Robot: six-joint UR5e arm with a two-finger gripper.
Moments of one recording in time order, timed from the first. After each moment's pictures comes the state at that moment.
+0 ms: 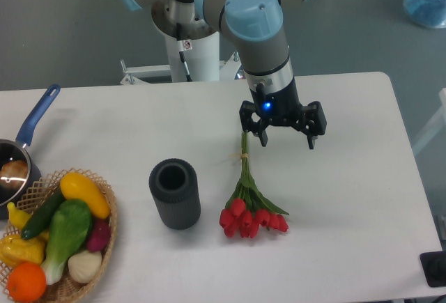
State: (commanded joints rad) arm 2.50 -1.73 -1.73 -0.89 1.70 0.82
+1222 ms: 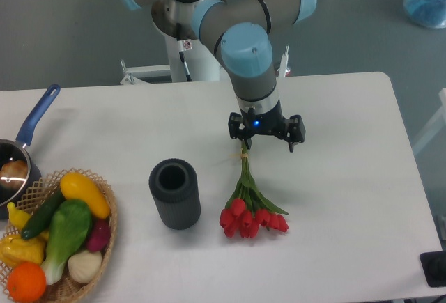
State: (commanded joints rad) arm 2.49 -1.81 -1.90 -0.90 1.74 0.77
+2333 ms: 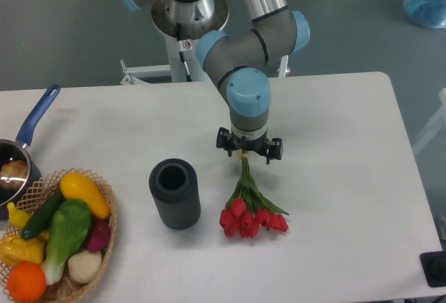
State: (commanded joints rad) arm 2.50 -1.92 -1.92 -0.86 1.63 0.74
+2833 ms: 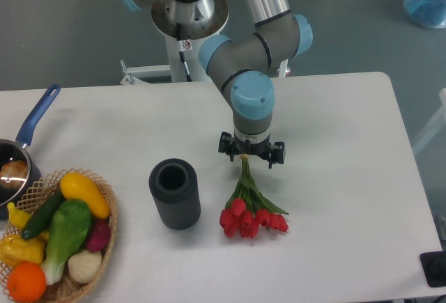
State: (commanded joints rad) arm 2.51 -1.92 -1.91 -0.85 1.63 0.74
